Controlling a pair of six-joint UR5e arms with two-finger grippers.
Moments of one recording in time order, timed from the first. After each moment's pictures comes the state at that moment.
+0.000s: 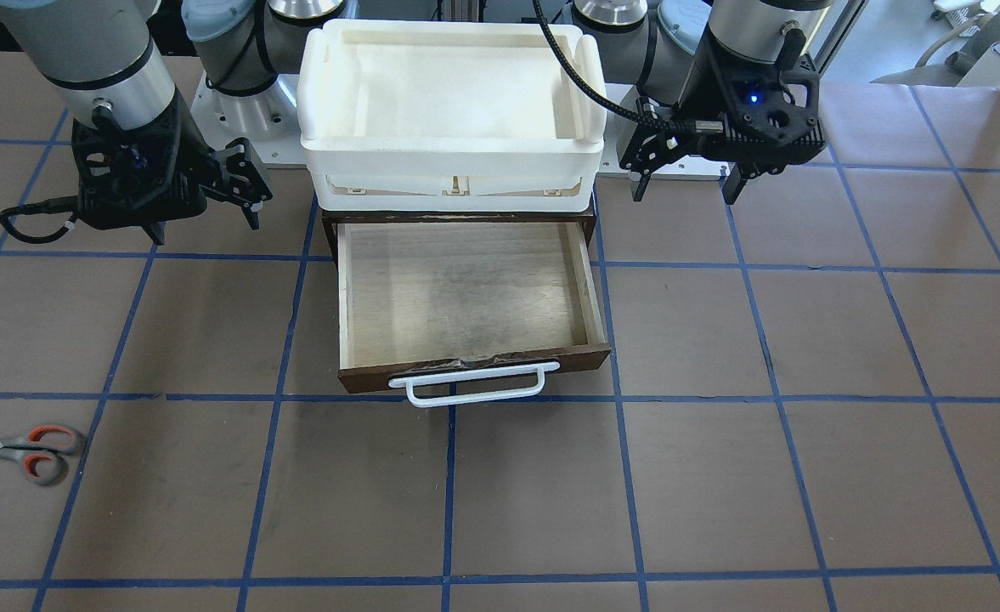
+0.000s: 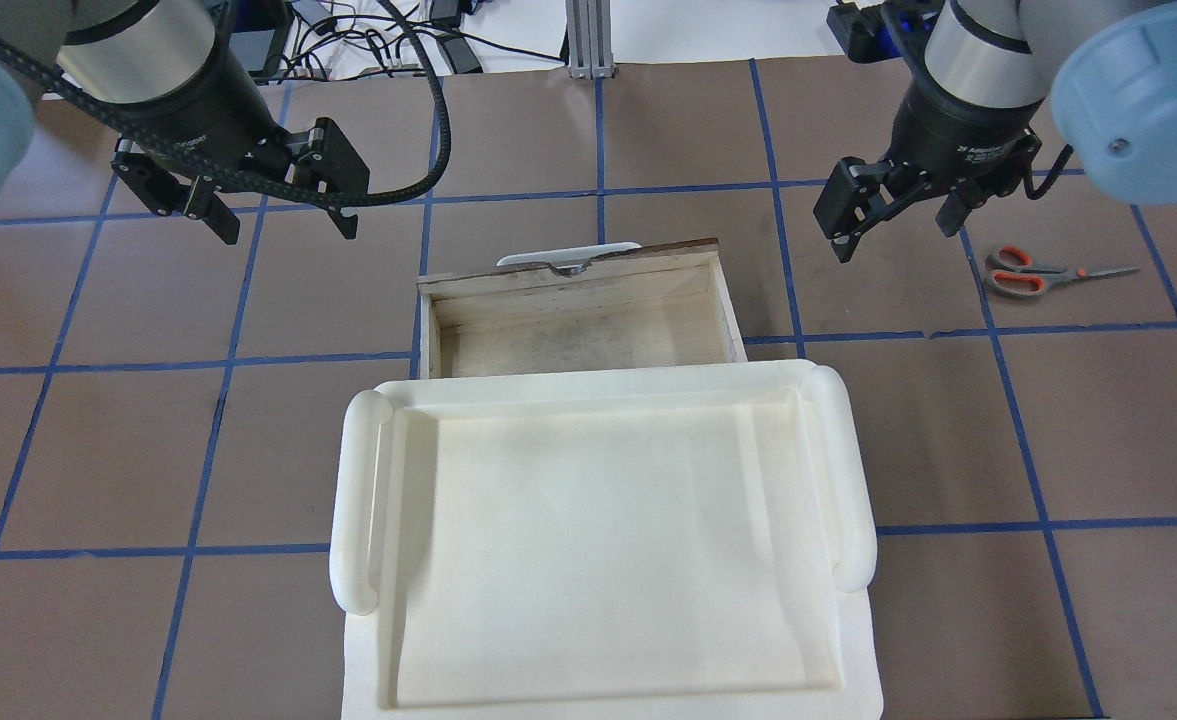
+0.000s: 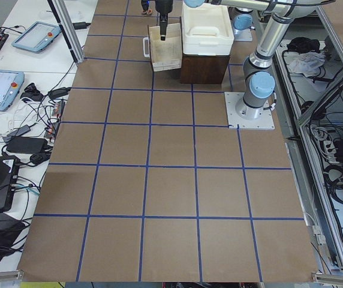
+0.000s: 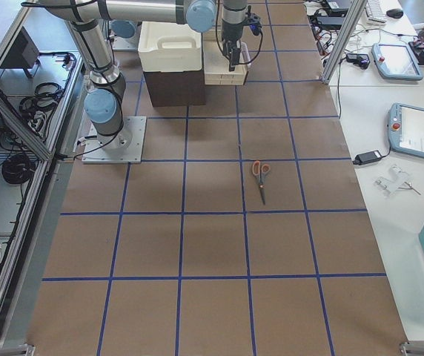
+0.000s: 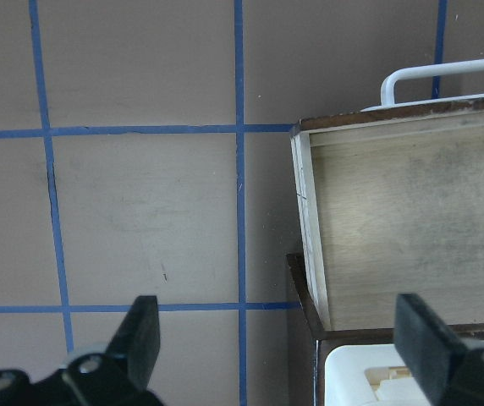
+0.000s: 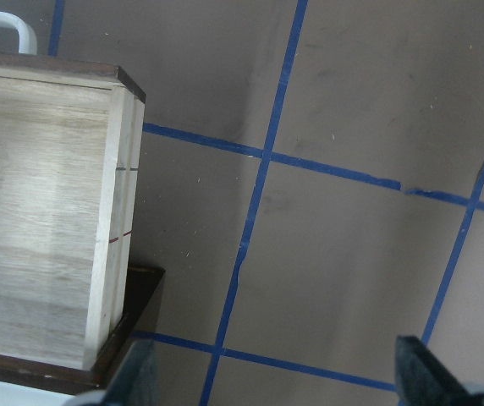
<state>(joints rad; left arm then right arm) -1.61 -1.54 -1.52 -1.61 1.57 -0.04 1.55 -1.56 1.60 -1.61 -1.58 -0.28</state>
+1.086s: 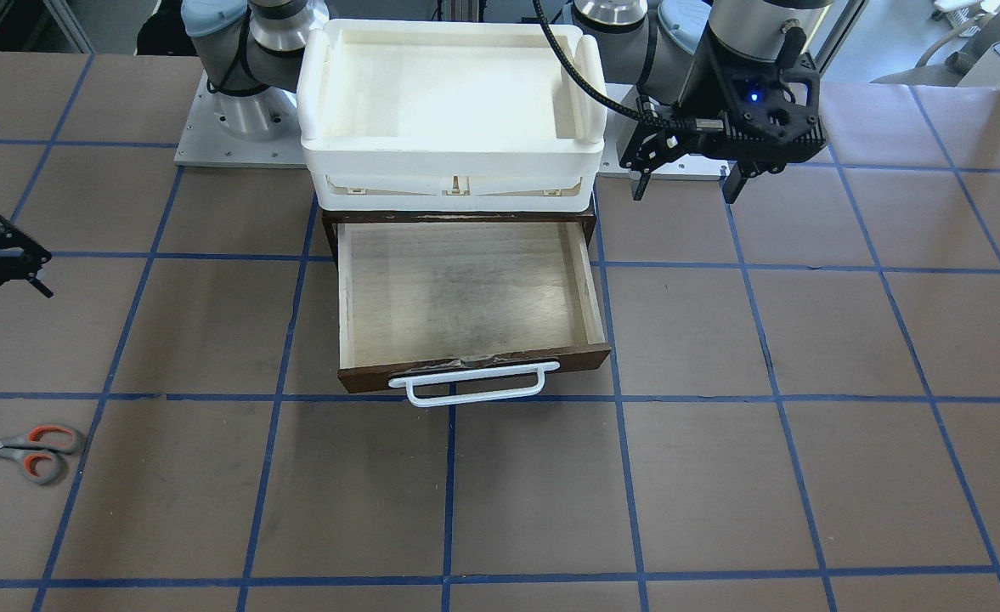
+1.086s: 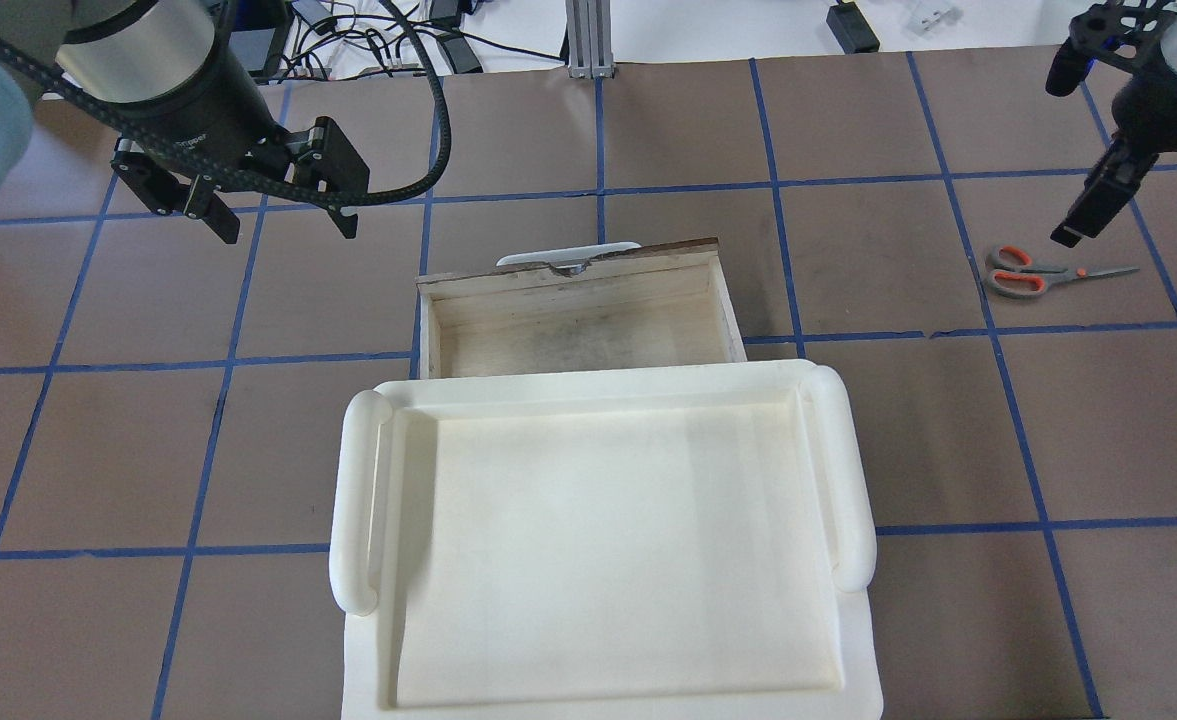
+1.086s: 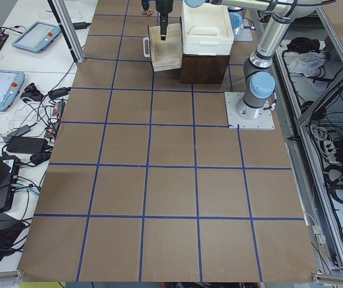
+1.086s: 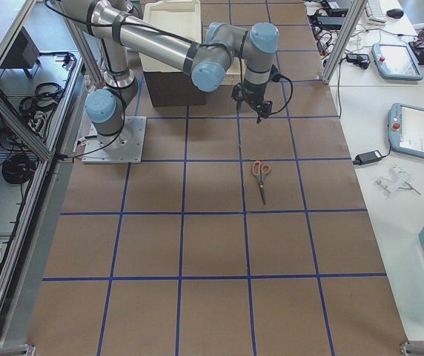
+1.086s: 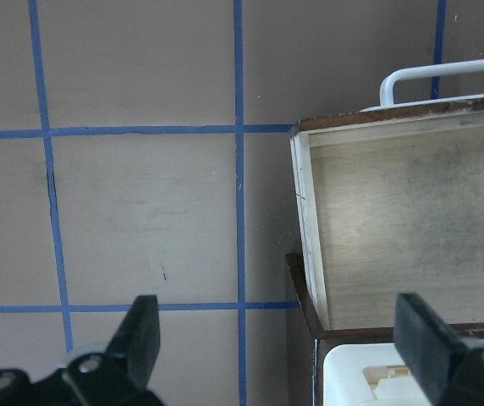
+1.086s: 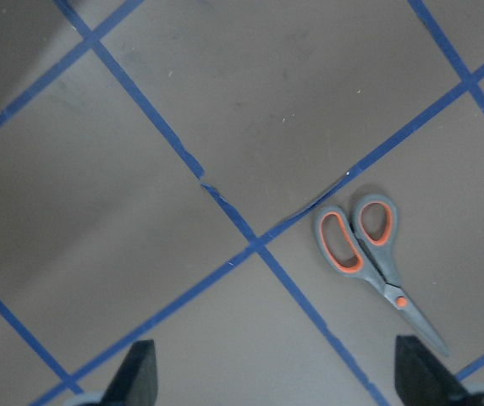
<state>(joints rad) -1.61 -1.54 -1.52 -1.61 1.57 -0.04 1.16 -1.37 1.60 -1.81 -1.59 -1.38</state>
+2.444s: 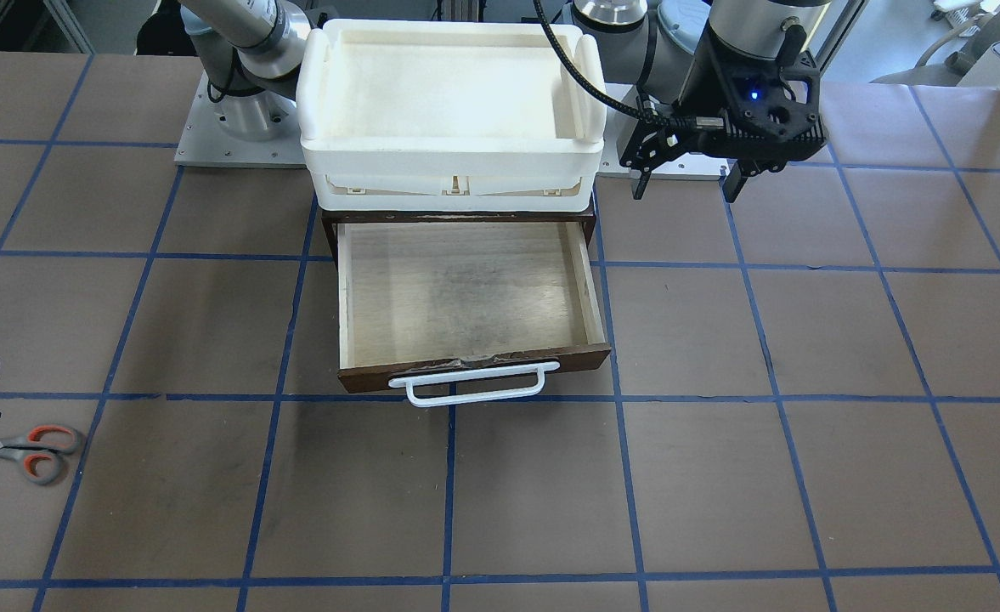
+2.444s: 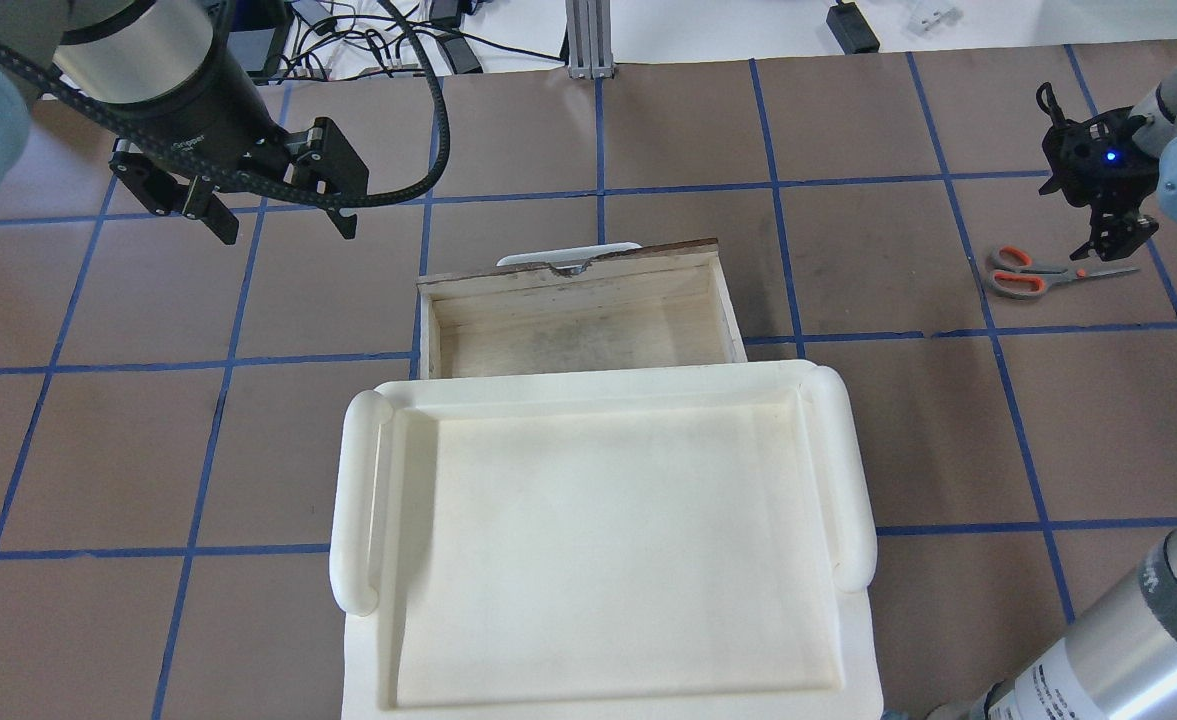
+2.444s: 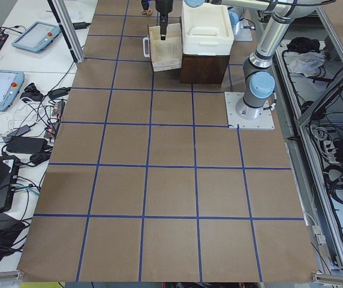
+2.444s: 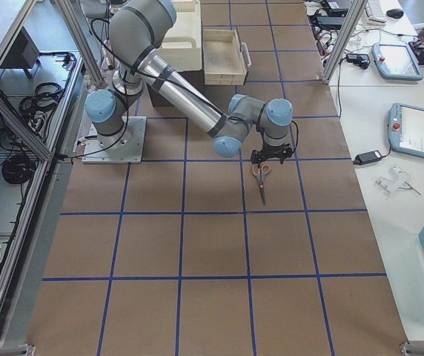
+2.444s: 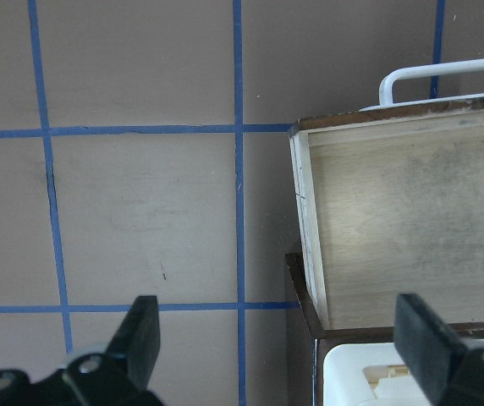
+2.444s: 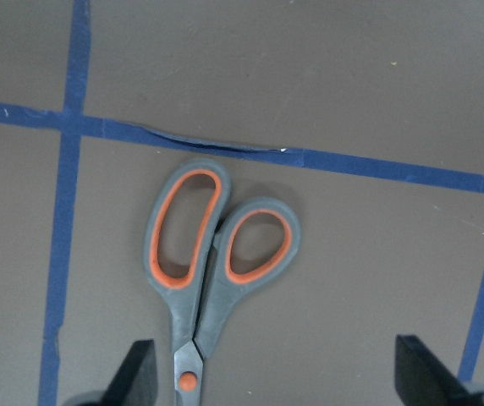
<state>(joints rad) -1.61 -1.54 -1.52 -1.61 1.57 -0.04 1.08 -1.05 1.59 -2.21 -1.52 -2.23</state>
